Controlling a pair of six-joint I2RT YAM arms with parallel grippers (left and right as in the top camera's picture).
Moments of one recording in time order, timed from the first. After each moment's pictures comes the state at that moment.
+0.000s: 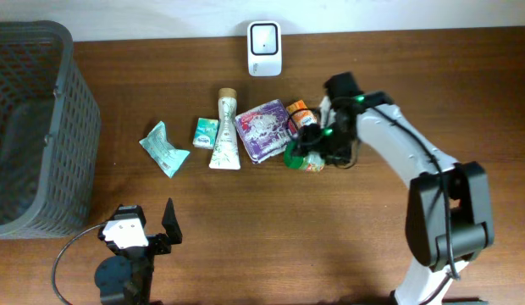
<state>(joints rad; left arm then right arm) 0.13 0.01 0.11 -0.36 0.09 -0.07 0.22 1.94 1.42 -0.90 -0.46 0.36</state>
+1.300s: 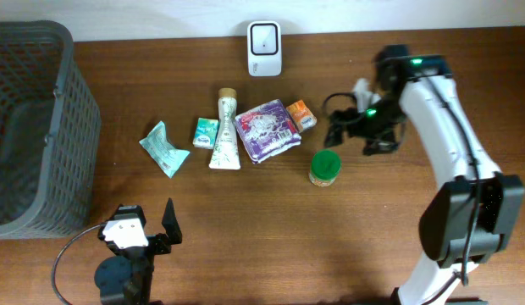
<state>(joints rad) 0.13 0.01 0.11 -0.36 0.09 -0.07 0.10 1.93 1.72 -1.41 -0.38 0.09</state>
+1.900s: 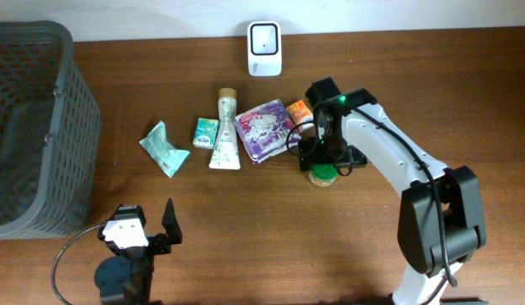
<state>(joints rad) 0.13 0.01 0.11 -0.36 0.09 -0.07 0.35 1.93 1.48 -1.14 -0.01 0.32</state>
